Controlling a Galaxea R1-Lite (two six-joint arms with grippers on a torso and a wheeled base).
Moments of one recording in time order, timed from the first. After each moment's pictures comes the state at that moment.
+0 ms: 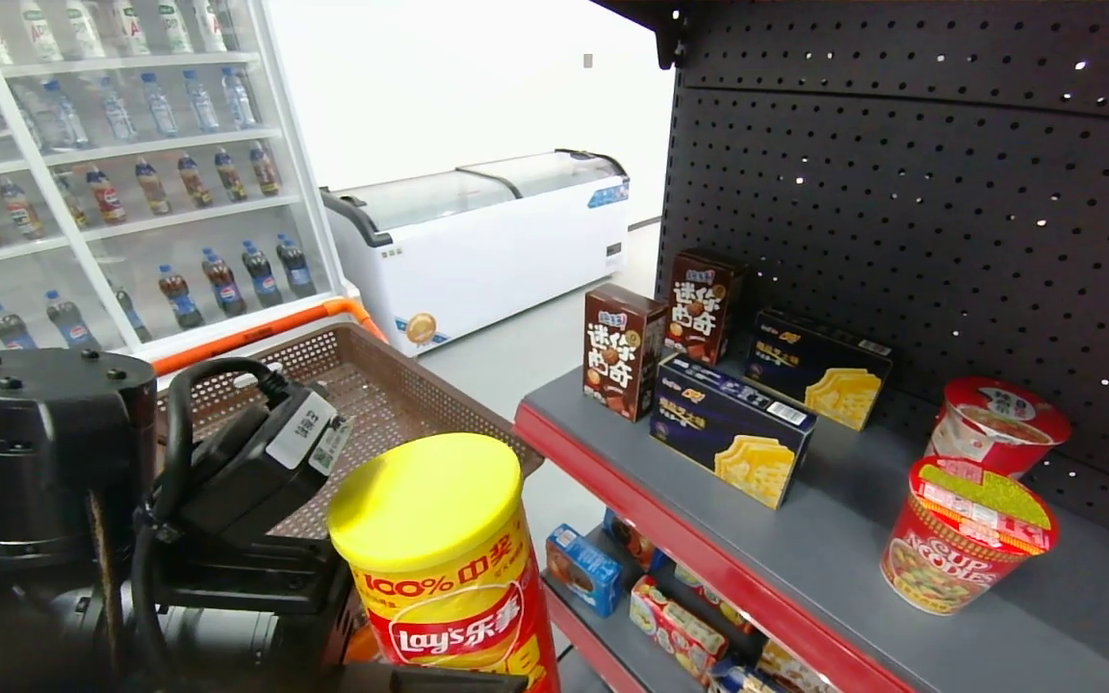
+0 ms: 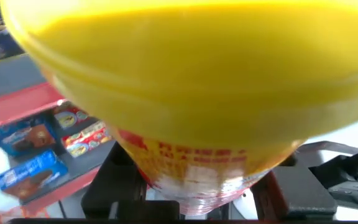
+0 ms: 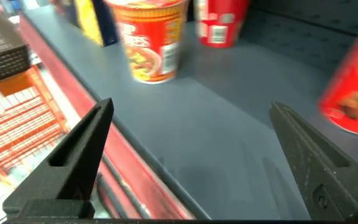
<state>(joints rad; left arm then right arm) -0.54 1.40 -0.59 -0.42 -0.87 0.17 0.00 0.00 0.00 0.00 0.03 0.00</state>
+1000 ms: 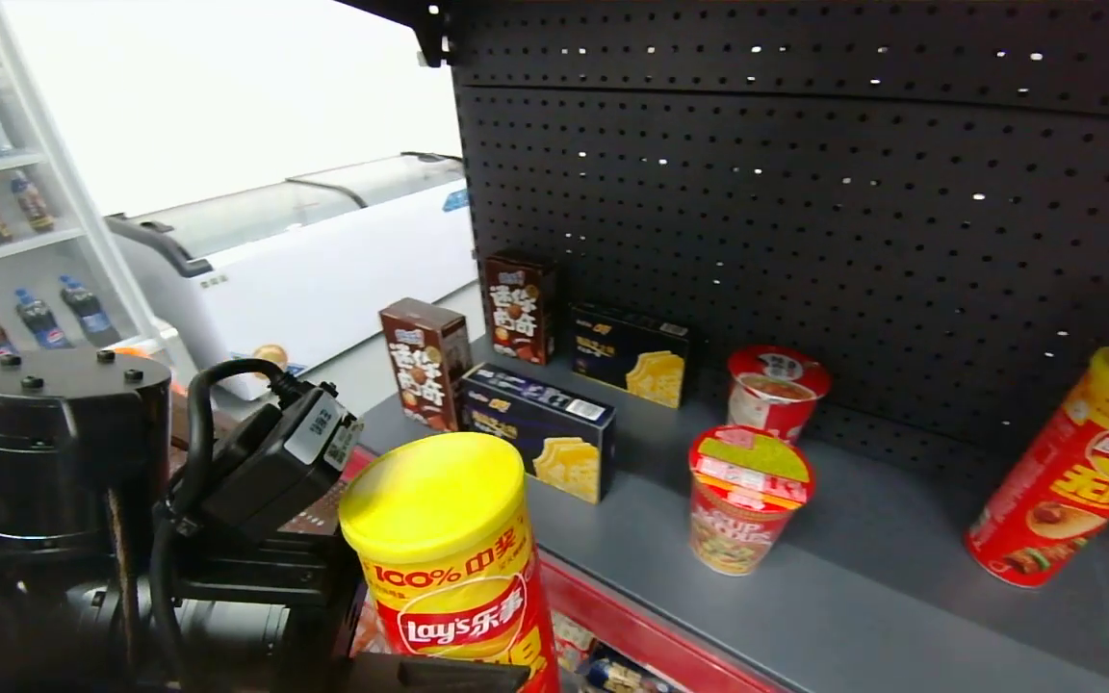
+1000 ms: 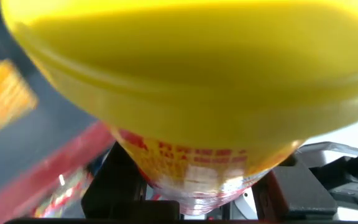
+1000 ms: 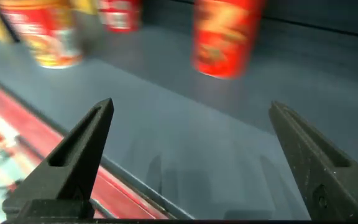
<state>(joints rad) -0.53 1.41 -0.59 -0.42 -0.87 0.17 0.00 0.00 0.00 0.00 0.03 0.00</state>
